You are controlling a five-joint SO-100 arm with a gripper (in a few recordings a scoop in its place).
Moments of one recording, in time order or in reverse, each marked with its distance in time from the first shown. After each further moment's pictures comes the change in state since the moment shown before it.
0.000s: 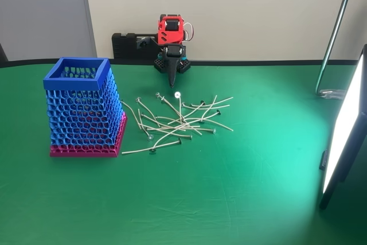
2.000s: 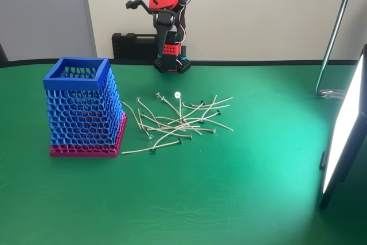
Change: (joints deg) arm 13.7 -36.3 -52.2 35.5 -6.9
